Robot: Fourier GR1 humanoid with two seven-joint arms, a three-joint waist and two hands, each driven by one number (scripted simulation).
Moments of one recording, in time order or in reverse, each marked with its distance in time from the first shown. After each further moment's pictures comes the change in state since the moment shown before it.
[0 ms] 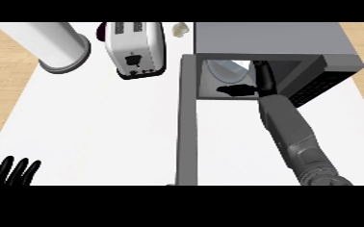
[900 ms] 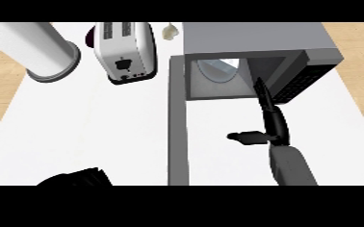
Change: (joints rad) left arm -0.131 -0.003 -0.289 0.029 -0.218 0.080 0.124; right arm 0.537 0.094 0.180 -0.554 -0.104 0.258 0.025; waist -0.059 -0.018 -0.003
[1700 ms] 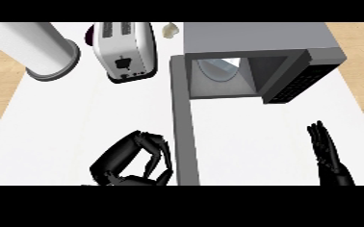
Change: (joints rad) left arm -0.409 0.006 -0.215 0.398 -0.269 0.067 0.053; right arm 0.595 -0.051 0.062 -0.731 -0.095 0.119 0.133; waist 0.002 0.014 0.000
